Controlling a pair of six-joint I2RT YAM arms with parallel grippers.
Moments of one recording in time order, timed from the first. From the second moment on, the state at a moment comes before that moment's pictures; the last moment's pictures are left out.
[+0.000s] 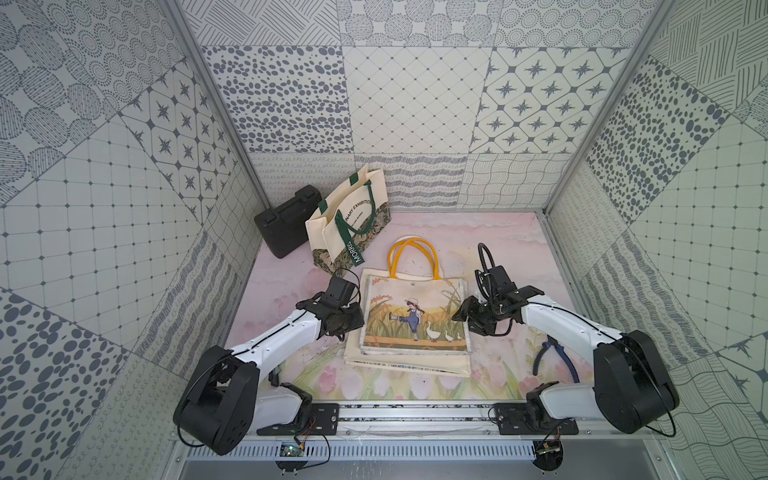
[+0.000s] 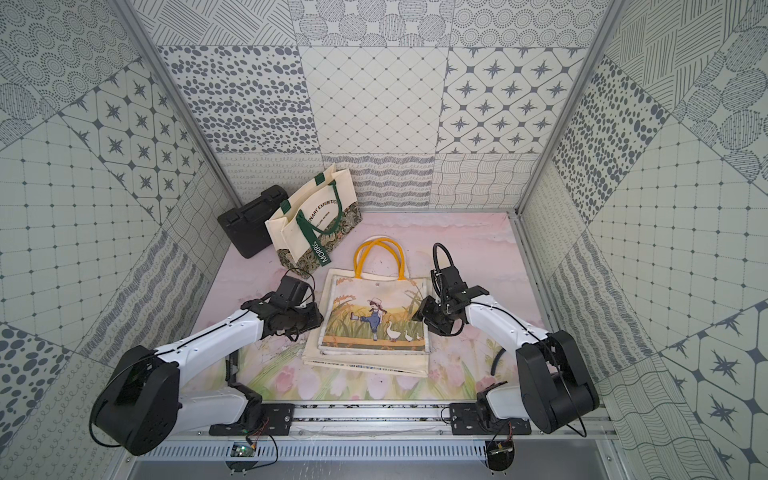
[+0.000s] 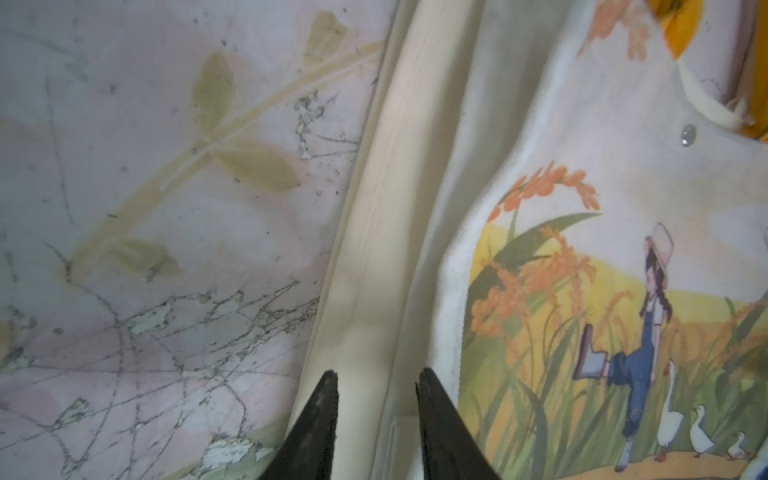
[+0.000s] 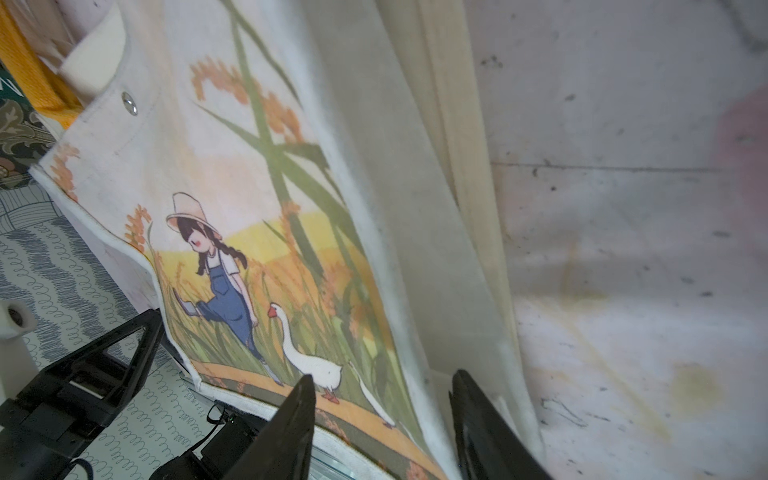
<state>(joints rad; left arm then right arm) -0.45 1.27 0.62 -0.47 0.09 -0.74 0.39 1.37 0.76 -0.58 -0.40 0.87</state>
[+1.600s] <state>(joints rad) -0.58 1.25 0.55 -0.61 -0.17 -1.11 0.44 1.37 0.71 -0.53 -0.41 0.91</state>
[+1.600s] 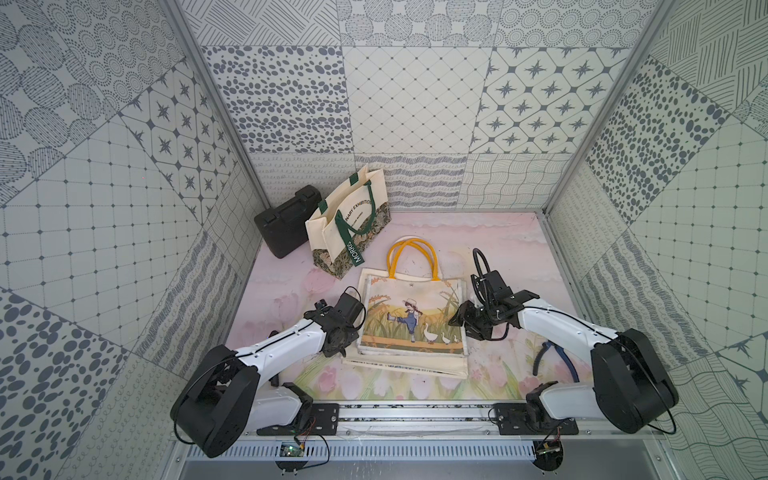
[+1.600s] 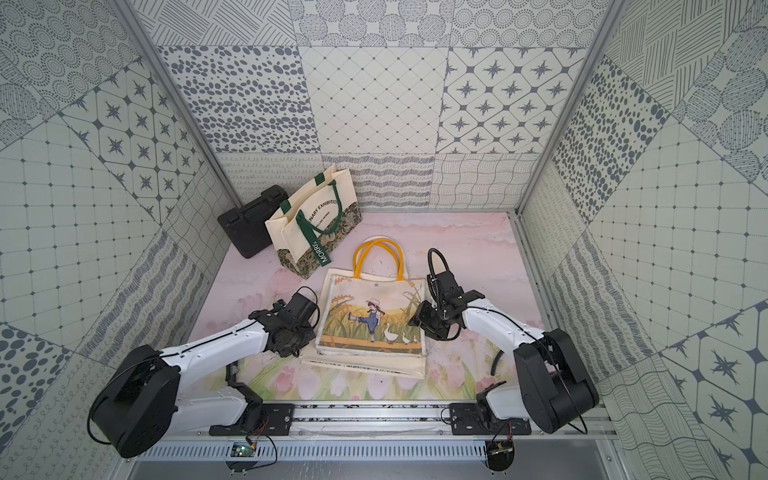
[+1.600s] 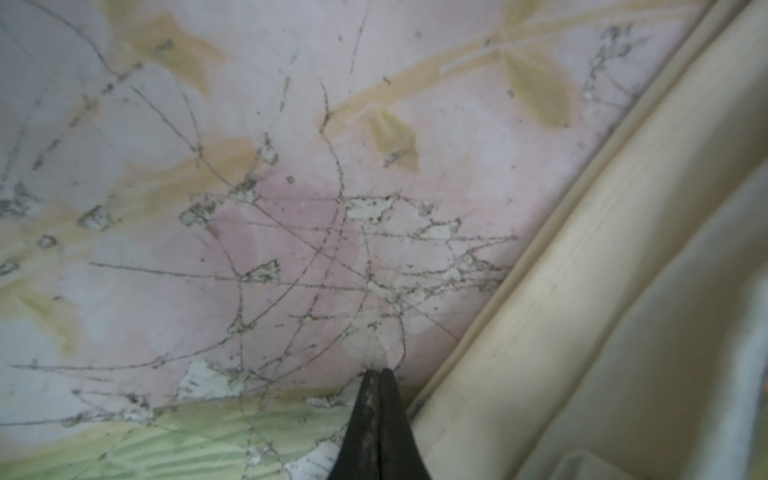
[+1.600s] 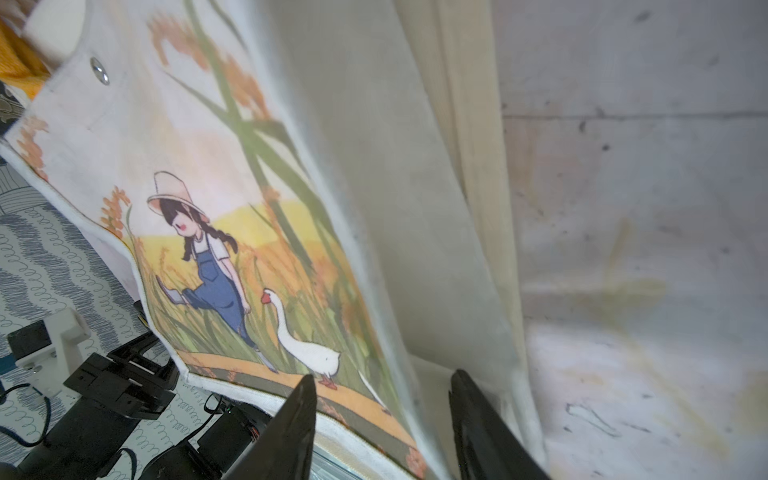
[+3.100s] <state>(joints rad) -0.63 1.24 0.54 -0.62 -0.15 -1.15 0.49 1.29 0.58 -0.28 -0.51 1.25</state>
